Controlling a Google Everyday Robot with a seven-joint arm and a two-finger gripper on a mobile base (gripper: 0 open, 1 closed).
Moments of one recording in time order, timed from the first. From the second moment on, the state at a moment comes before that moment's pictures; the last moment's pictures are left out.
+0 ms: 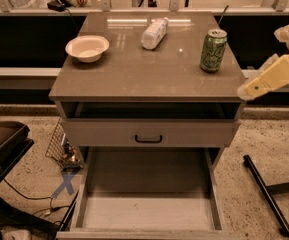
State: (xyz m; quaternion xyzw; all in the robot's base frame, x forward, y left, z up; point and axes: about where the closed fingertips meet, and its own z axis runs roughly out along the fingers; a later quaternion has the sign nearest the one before) arm 0.512 -0.237 0.972 -0.44 0.82 0.05 0.37
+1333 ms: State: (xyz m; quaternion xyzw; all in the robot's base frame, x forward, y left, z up) arm 0.584 -0.255 0.984 -0.19 0.80 0.11 0.56
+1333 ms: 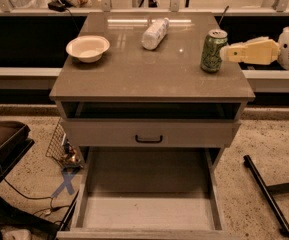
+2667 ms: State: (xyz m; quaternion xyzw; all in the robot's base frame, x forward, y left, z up) arm 0.649 -0.257 0.960 -0.17 0.73 0.16 0.64
